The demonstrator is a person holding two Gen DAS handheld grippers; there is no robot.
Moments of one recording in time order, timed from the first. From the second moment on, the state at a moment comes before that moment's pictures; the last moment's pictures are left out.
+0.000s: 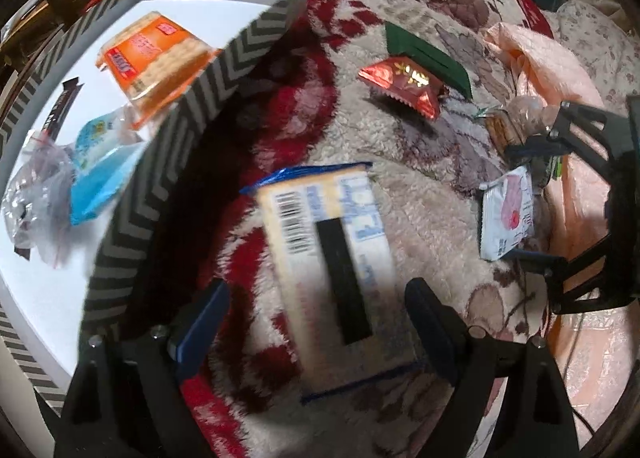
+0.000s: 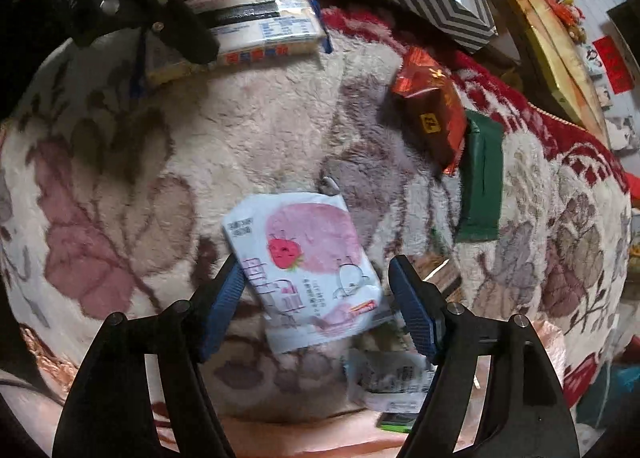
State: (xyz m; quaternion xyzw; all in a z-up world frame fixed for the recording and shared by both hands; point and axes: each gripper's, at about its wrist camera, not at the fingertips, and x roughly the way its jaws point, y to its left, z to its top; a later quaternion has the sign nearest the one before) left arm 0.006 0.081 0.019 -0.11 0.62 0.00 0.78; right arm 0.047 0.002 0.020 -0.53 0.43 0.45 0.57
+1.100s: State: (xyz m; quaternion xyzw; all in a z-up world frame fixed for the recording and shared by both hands) left arm -0.015 0.075 0.056 -0.05 0.52 0.01 0.85; right arm 0.011 -0.035 0.062 -0.06 0.47 0.27 0.84
